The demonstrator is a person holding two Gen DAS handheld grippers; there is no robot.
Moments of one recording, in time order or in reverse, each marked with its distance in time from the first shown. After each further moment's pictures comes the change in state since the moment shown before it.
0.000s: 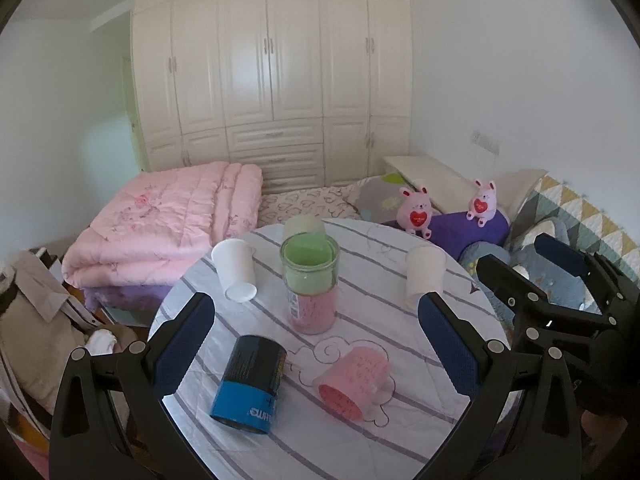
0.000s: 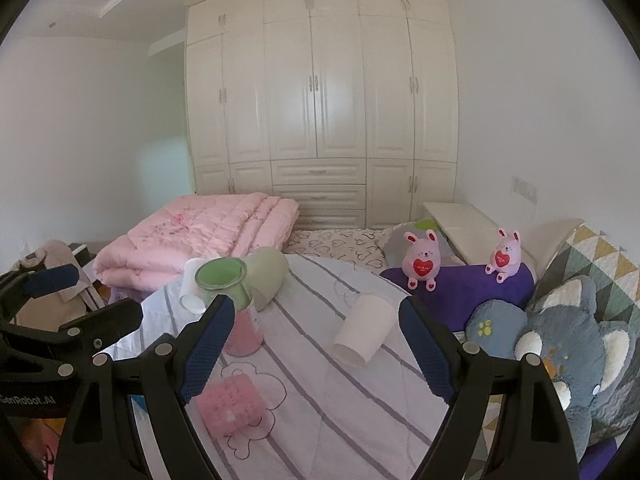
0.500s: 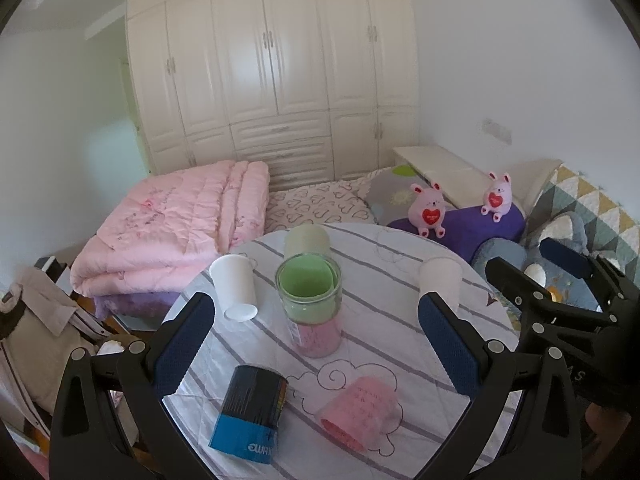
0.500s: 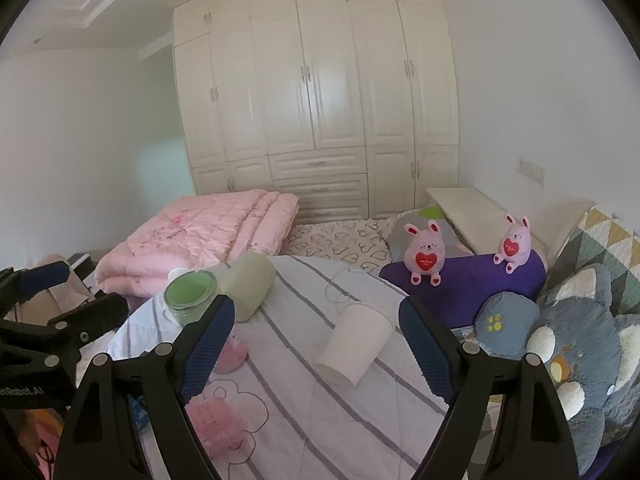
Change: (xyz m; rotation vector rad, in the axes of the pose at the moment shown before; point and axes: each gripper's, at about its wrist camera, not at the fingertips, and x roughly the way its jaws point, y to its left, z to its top) left arm 0.038 -0.009 0.029 0.028 0.039 0.037; right arm 0.043 -0.034 0.011 0.061 0.044 0.027
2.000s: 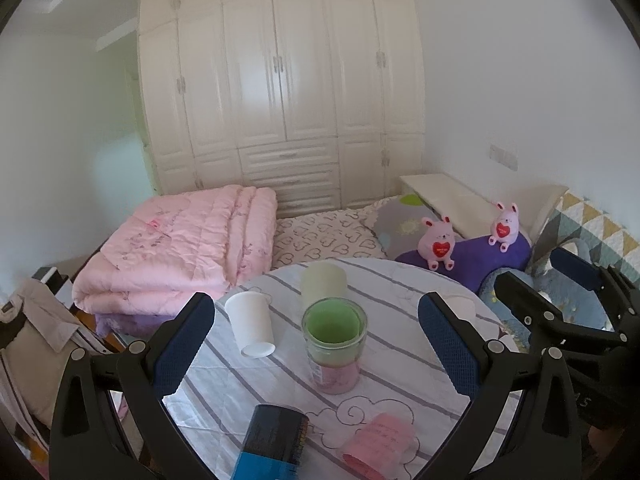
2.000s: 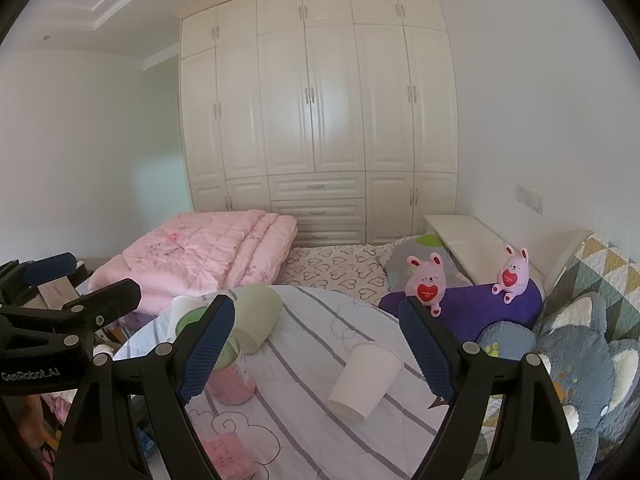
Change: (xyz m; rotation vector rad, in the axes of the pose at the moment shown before) left arm -0.004 0.023 0.020 -0.016 -0.106 0.018; right arm -0.003 0.033 0.022 -0.045 -0.085 -0.028
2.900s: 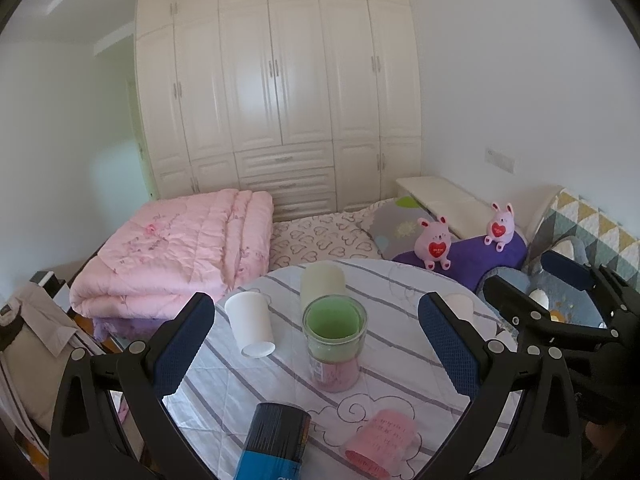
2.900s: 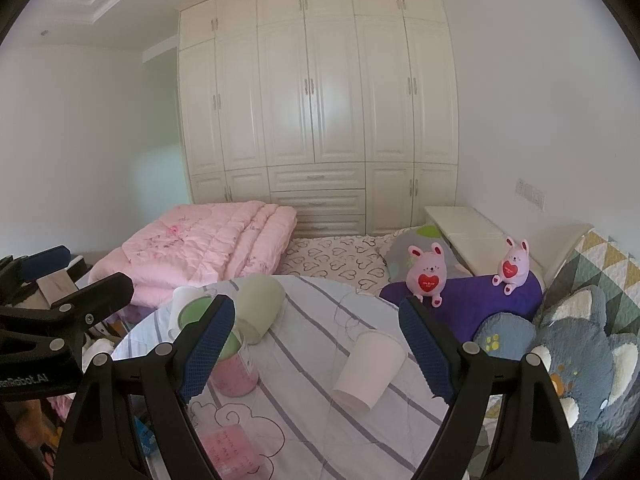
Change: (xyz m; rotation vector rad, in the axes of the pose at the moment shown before) left arm -0.006 0.005 -0.004 0.005 -0.008 -0.020; right arm -0.001 0.001 -0.005 0.005 0.031 -0.005
